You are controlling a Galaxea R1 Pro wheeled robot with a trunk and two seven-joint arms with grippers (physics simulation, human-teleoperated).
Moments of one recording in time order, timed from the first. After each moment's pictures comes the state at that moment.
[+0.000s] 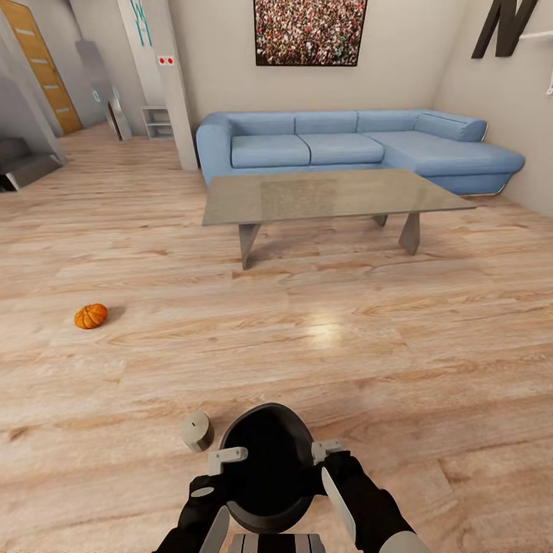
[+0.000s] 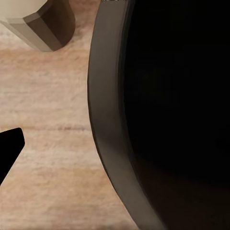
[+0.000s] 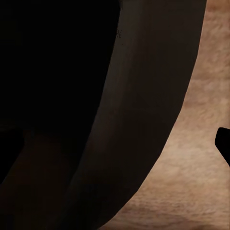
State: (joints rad) left arm -0.23 -0.16 -0.25 -1.08 0.29 0.47 0.47; right arm -0.48 0.17 0.18 -0.71 -0.05 0.70 -0.05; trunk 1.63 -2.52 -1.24
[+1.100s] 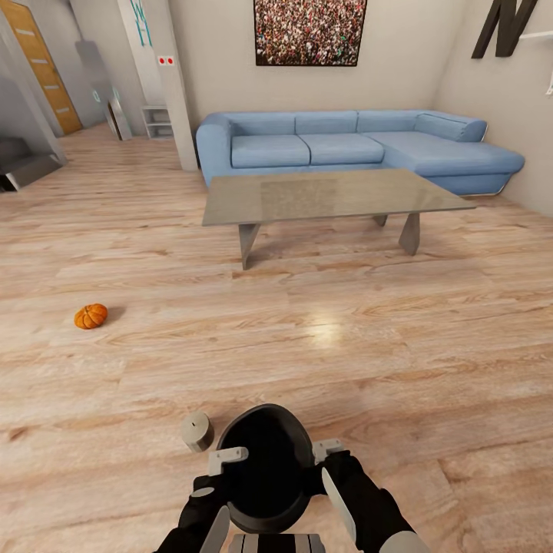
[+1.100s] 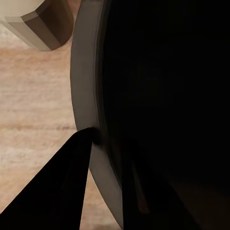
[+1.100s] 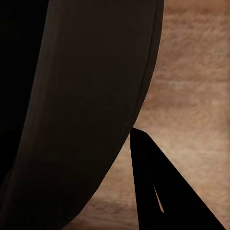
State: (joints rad) left arm -0.22 -0.16 -0.25 -1.08 0.29 0.46 0.47; right arm -0.48 0.17 0.17 -0.71 -0.02 0.70 -0.05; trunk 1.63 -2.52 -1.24
